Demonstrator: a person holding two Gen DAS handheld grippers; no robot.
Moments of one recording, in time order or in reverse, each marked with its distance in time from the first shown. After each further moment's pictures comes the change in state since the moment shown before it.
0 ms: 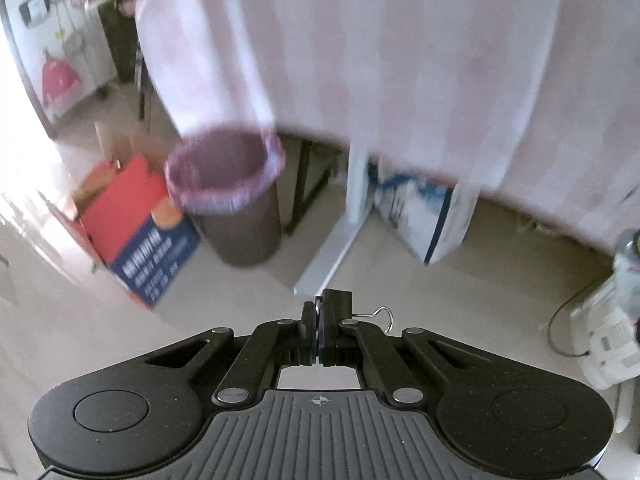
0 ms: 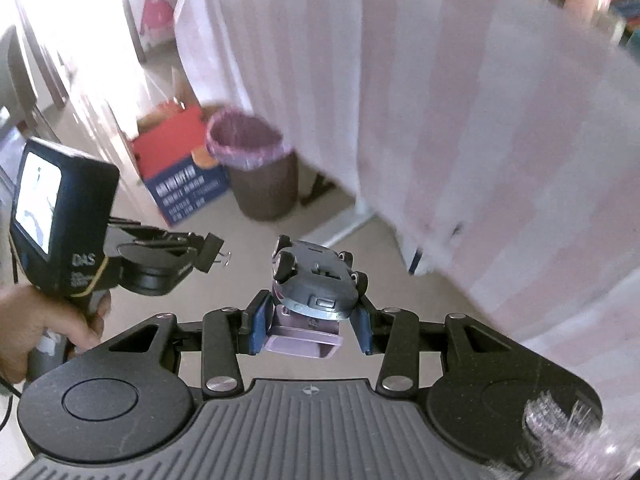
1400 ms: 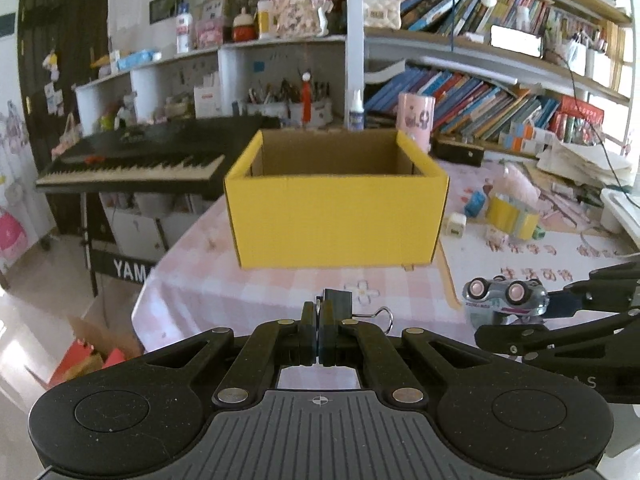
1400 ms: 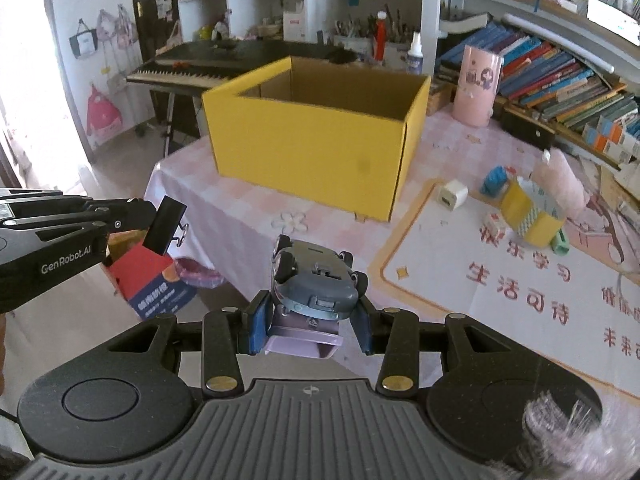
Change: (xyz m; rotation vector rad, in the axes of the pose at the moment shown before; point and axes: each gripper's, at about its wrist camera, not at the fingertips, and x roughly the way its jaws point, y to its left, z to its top) left arm -0.230 -0.030 0.131 0.205 -0.354 -0.212; right arm -0.178 -0.017 0.096 0.167 -0.199 -0.155
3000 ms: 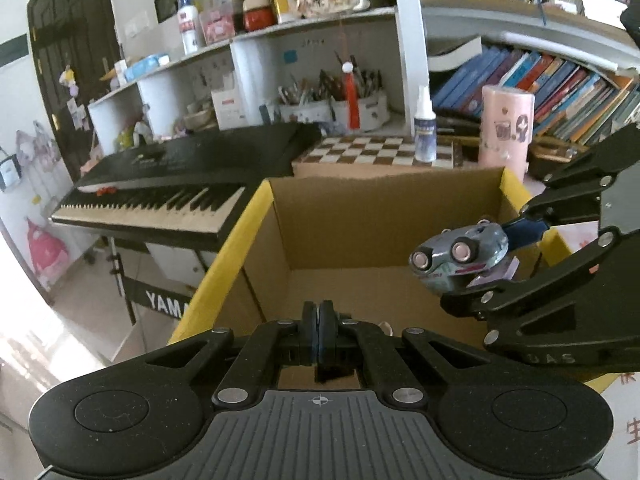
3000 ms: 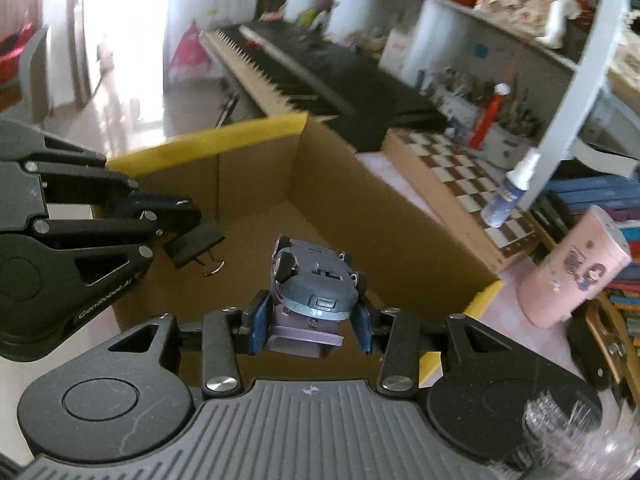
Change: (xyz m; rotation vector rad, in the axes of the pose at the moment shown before) left arm 0.188 -0.013 0.115 0.022 0.074 0.216; right arm 0.183 -0.073 0.198 -0.485 0.036 0.185
